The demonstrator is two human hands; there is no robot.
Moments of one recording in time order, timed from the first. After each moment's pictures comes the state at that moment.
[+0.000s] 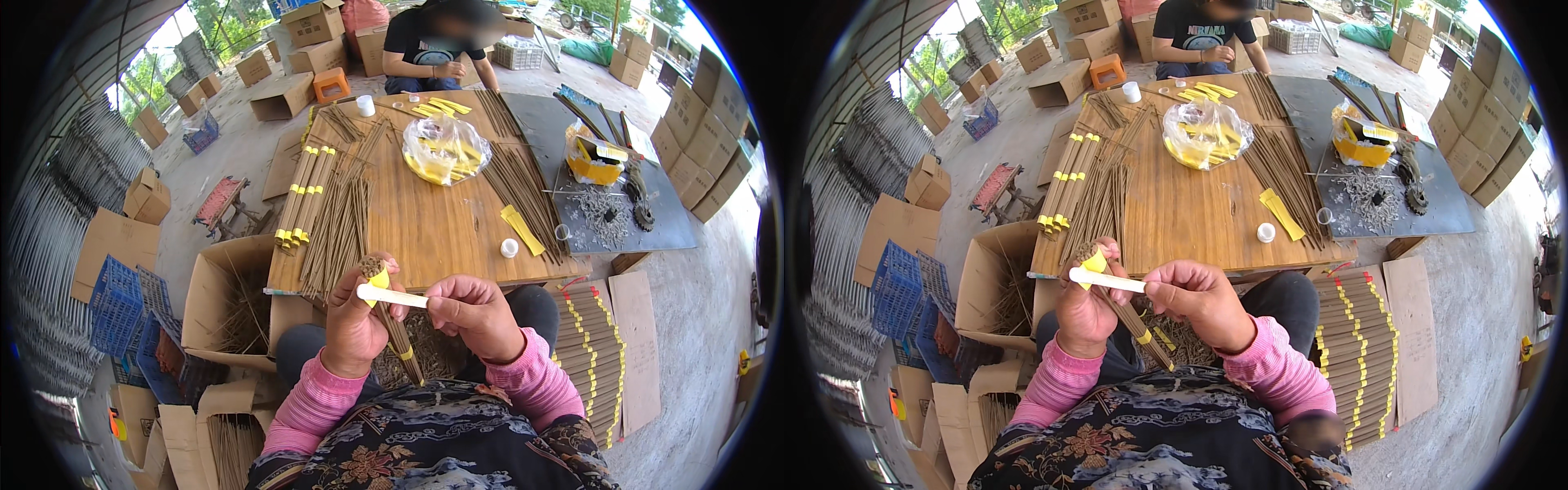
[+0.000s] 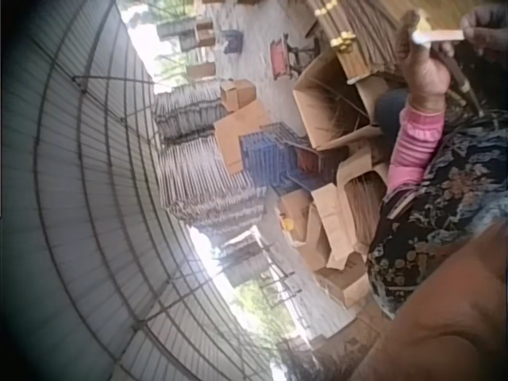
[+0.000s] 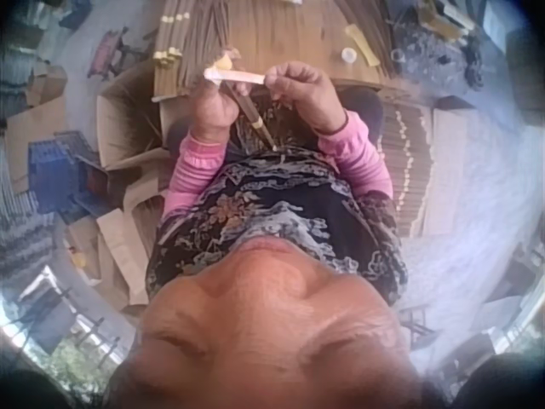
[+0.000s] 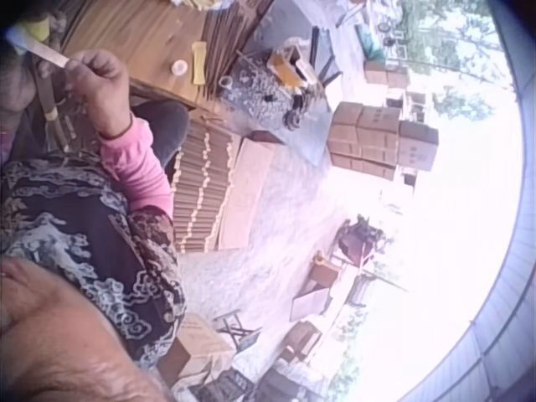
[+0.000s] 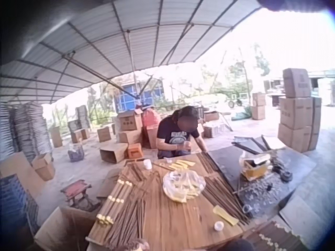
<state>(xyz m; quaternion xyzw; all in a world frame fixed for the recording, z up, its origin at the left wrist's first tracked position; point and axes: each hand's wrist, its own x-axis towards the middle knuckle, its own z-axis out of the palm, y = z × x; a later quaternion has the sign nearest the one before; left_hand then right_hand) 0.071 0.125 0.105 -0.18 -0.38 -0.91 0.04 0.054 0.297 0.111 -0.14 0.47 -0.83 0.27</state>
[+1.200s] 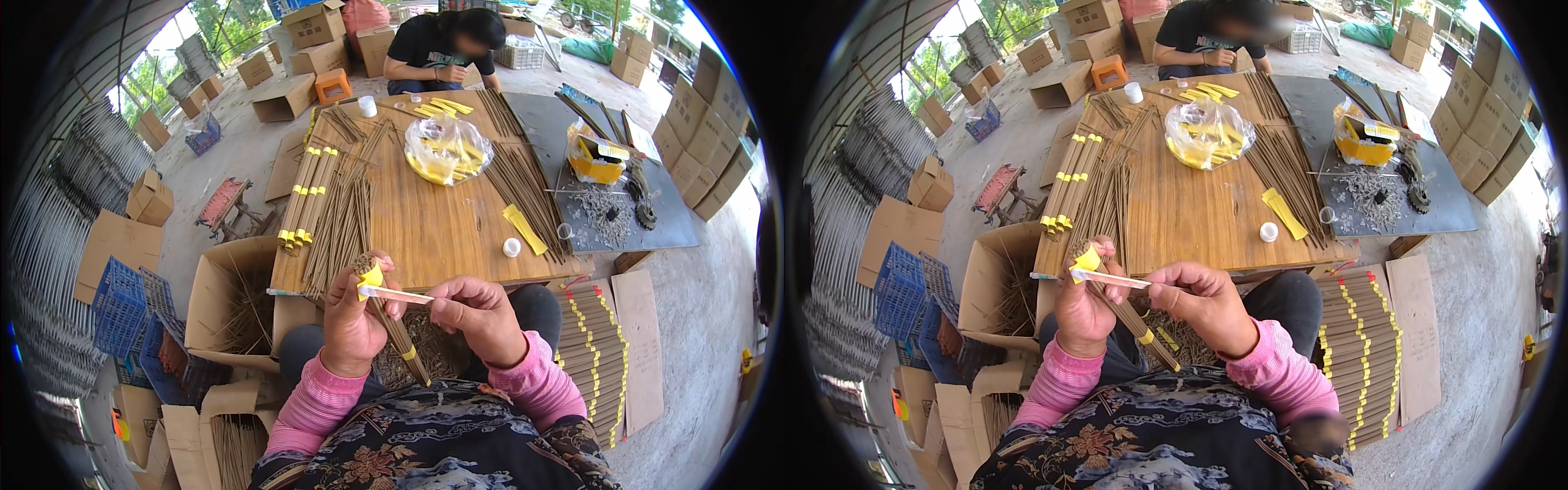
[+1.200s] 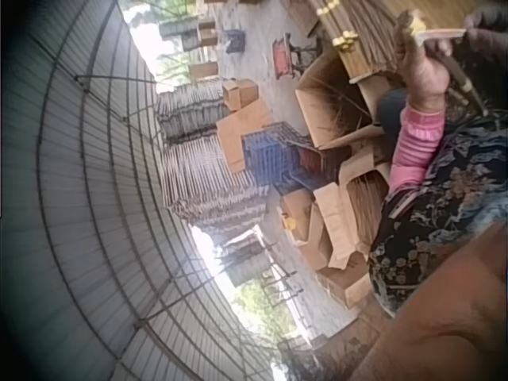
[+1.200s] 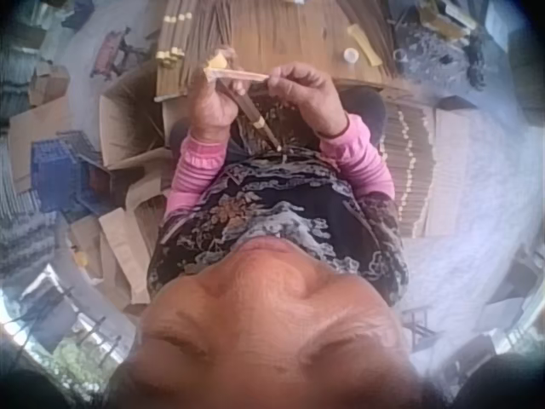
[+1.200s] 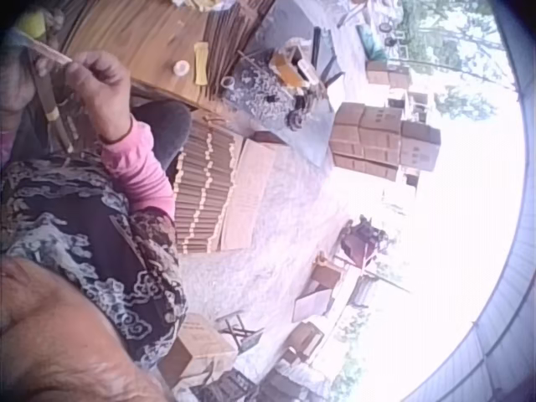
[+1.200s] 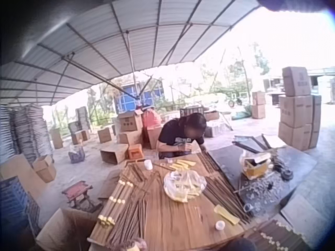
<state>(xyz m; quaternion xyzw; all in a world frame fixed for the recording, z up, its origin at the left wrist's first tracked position) 0.071 0.122 0.107 -0.17 -0.37 -0.91 0.06 0.058 0.298 0.105 -0.18 0.47 -0.84 0.22</state>
